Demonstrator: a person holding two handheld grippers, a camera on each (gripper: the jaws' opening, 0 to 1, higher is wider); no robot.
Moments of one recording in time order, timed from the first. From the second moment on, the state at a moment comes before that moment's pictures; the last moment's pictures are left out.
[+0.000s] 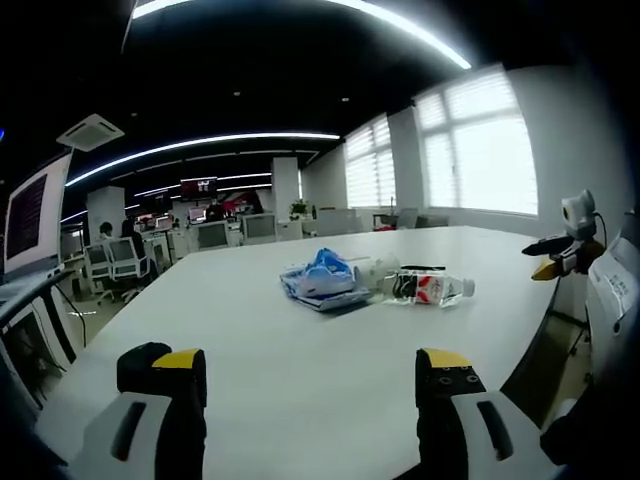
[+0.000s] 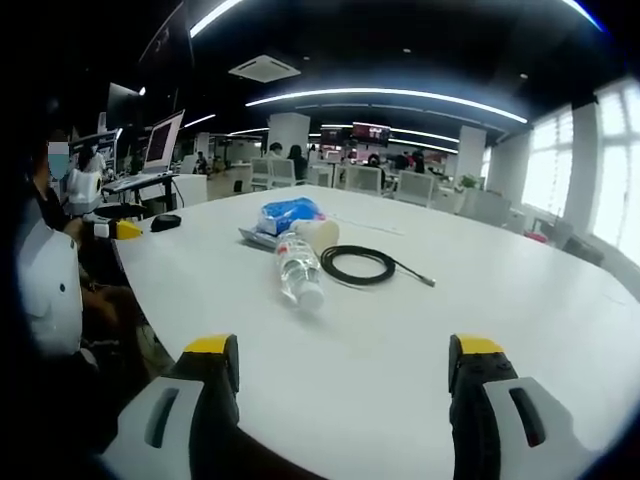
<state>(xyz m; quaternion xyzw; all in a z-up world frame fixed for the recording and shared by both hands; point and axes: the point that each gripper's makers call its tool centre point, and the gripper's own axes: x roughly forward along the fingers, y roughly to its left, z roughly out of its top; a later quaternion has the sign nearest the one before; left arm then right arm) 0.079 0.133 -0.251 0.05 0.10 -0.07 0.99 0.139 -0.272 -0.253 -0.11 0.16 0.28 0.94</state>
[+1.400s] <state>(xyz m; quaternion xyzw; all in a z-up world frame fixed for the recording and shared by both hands) 0.077 0.134 -0.248 0.05 0.10 -0.06 0.99 0.134 -0.269 -0.254 -0.12 0.16 0.29 0.94</state>
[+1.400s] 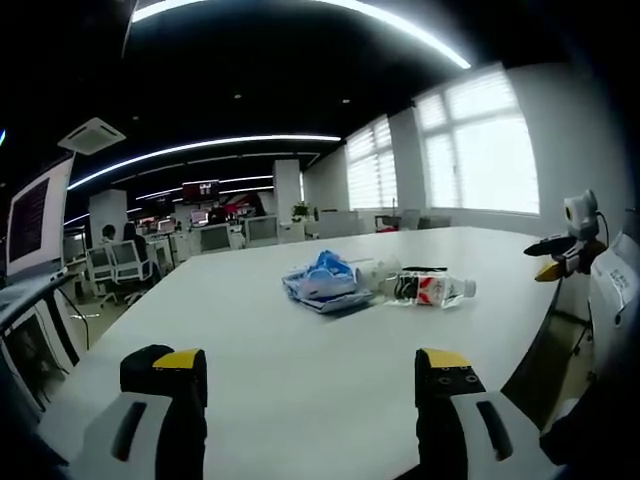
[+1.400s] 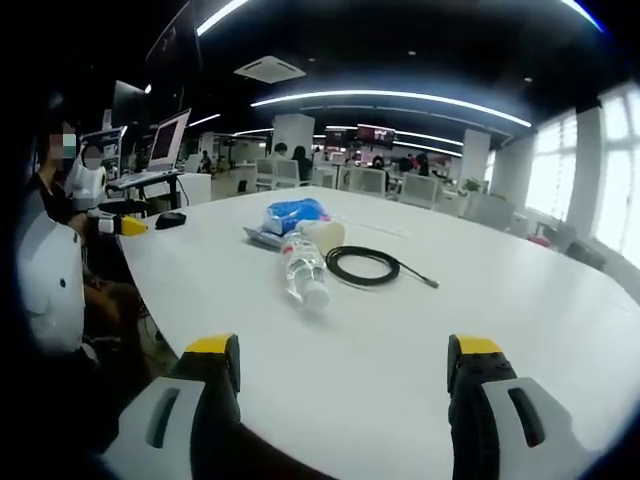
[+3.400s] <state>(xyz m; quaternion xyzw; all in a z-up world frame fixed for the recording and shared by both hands) 0.104 0.078 -0.218 0.17 0.02 -0.12 0.98 0.133 -0.270 -0.255 -0.12 0.16 0.29 0.94</state>
